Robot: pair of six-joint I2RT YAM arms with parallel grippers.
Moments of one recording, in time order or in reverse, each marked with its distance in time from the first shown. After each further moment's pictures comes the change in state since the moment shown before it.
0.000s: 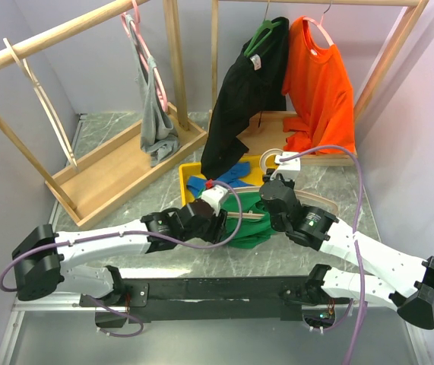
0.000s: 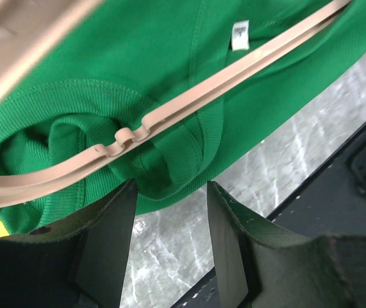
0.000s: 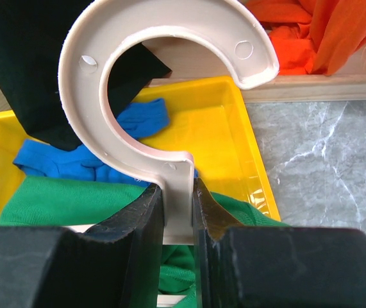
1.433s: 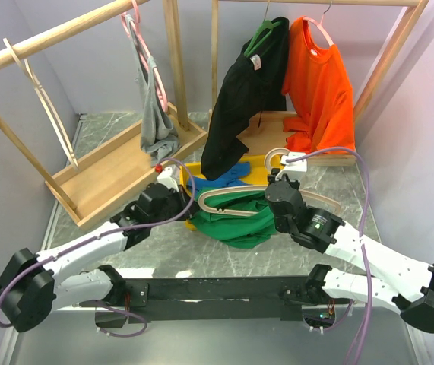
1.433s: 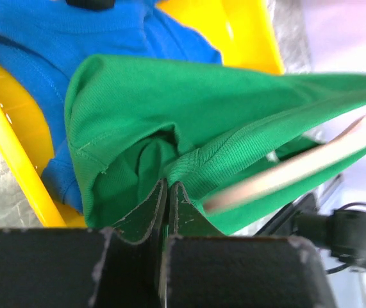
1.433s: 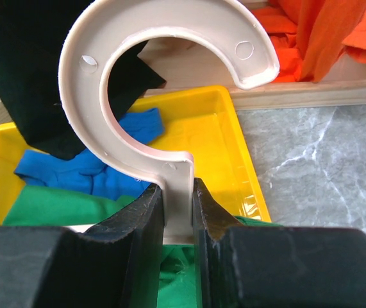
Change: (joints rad) left arm 0.399 -0.177 -0.250 0.280 0.278 -0.292; right arm 0.000 -0.048 0.000 -0.007 0.023 -0.014
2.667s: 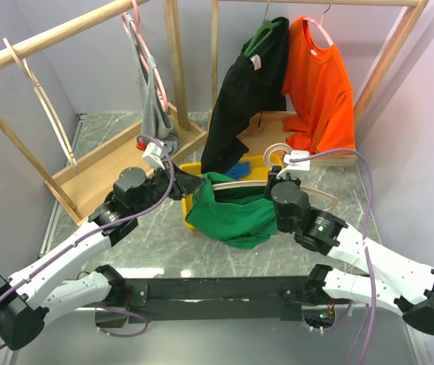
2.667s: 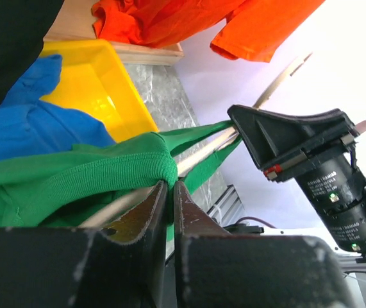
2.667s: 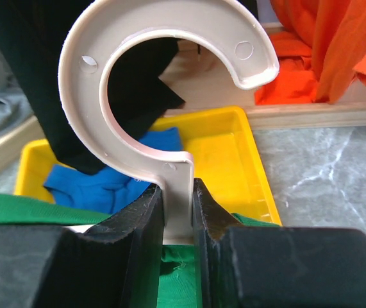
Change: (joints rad) left arm 0.058 -0.153 0.186 0.001 0.125 -0.117; right arm 0.010 -0.019 -0.013 0.116 -0.013 -0.065
